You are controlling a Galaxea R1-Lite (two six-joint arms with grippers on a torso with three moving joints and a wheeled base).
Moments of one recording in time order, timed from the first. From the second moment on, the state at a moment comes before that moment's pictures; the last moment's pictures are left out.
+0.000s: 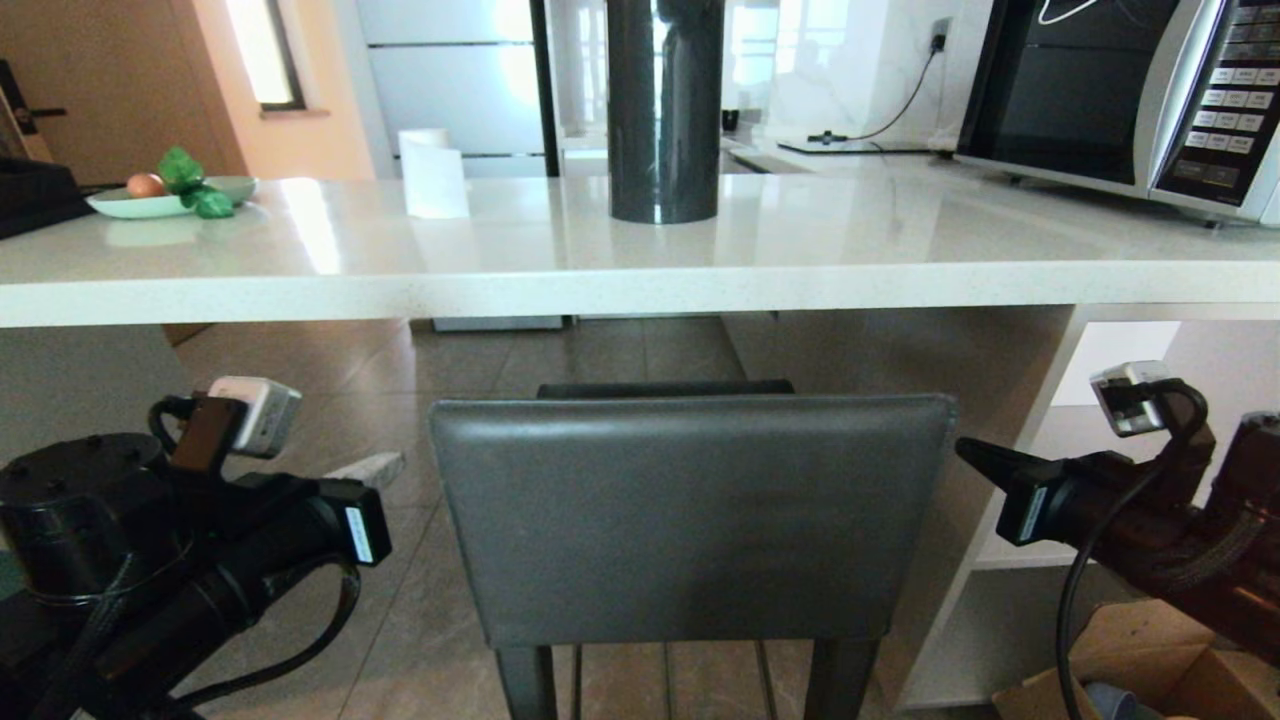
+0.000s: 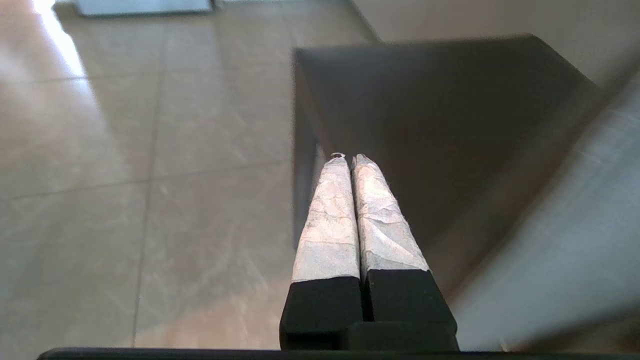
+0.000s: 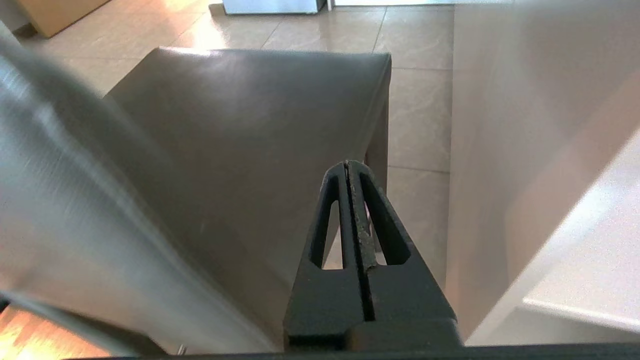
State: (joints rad) left arm -0.33 1.53 -0.30 -1.08 0.07 -0.09; right arm 0.18 1.58 -0.33 -1.12 0.17 0.05
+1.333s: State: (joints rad) left arm -0.54 1.68 -0.38 -1.21 0.14 -0.09; right arm 0.38 1.62 -0.36 -1.17 0.17 0.05
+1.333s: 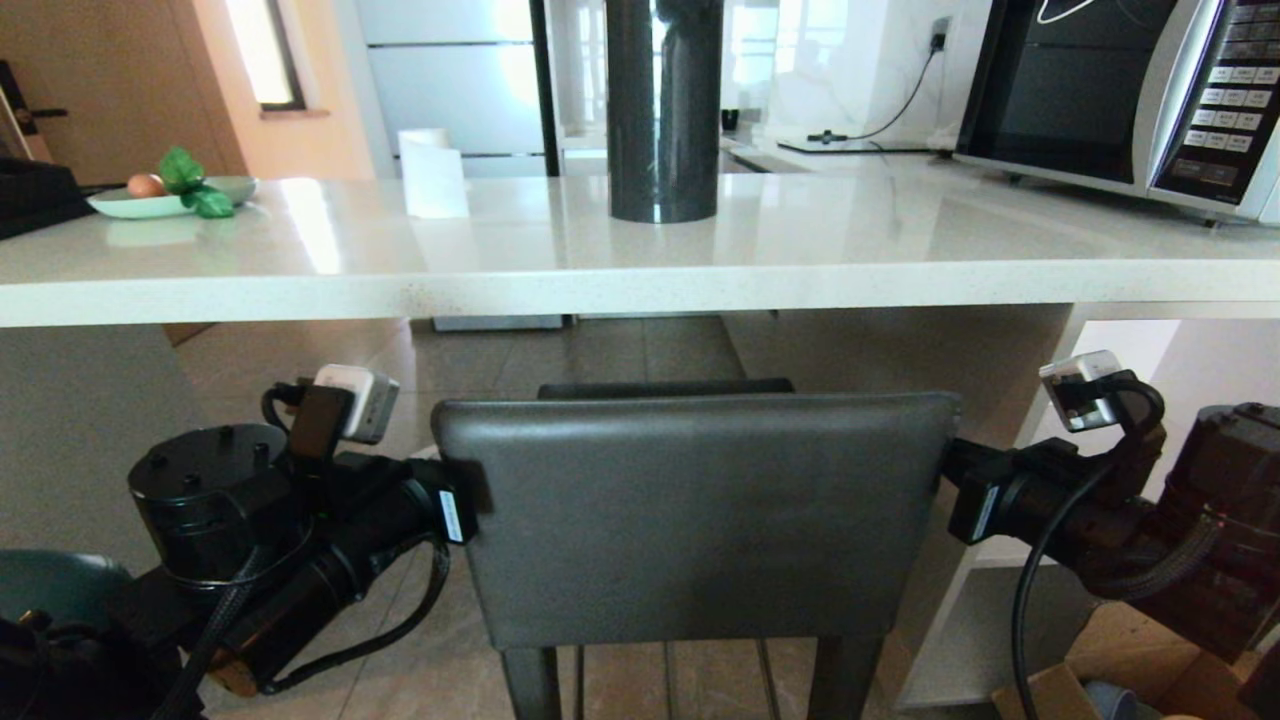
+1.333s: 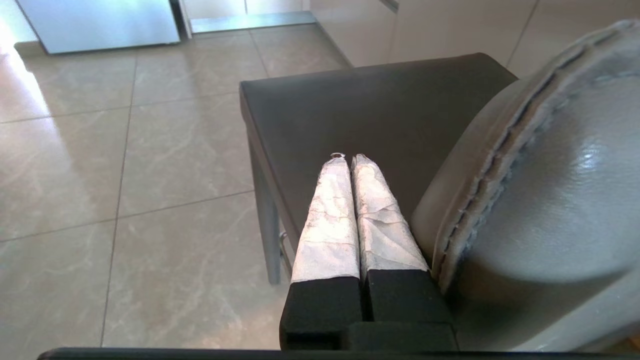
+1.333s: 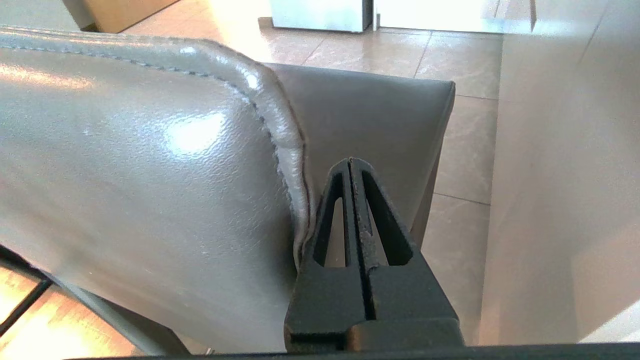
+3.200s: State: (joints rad) left arm -0.65 1.65 -0.34 -1.22 0.26 -0.07; right arm 0.49 1.57 -0.32 -1.17 0.08 0.05
